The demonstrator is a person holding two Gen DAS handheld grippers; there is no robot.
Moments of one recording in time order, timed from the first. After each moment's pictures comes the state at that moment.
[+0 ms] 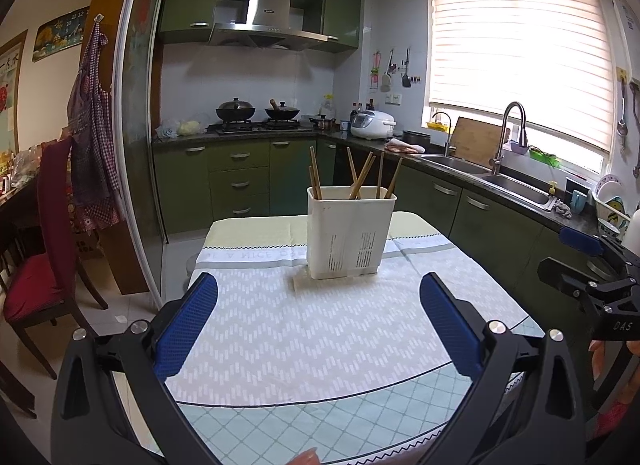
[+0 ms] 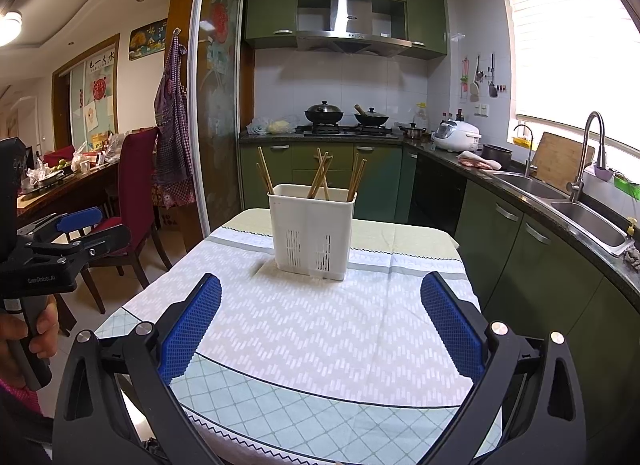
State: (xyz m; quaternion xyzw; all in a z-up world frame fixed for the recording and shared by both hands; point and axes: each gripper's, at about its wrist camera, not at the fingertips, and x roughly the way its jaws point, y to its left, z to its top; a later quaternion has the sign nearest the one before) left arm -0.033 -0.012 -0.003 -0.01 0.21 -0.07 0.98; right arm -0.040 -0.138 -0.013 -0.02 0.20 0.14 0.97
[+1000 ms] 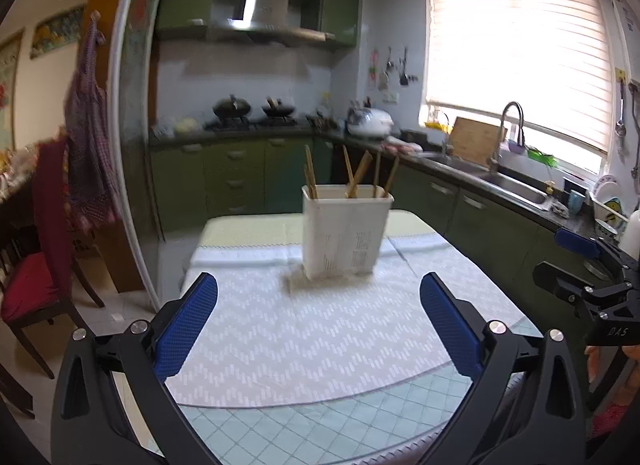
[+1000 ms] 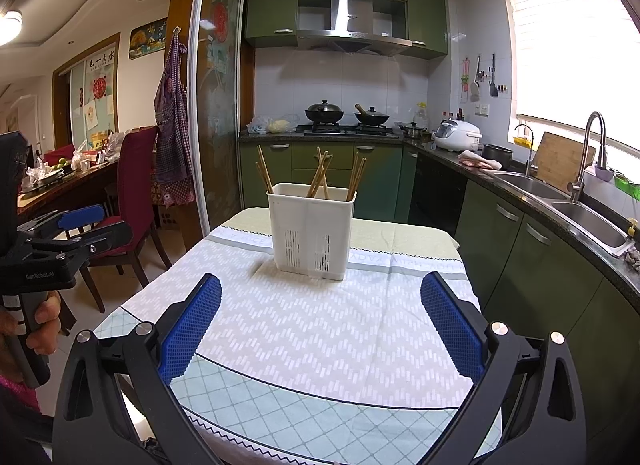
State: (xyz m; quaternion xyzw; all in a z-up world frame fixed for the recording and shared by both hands) left arm -0.032 -0.015 -0.003 0.00 0.19 -0.06 0.98; right arm -0.035 -0.138 -0.014 -0.02 0.20 0.14 0.97
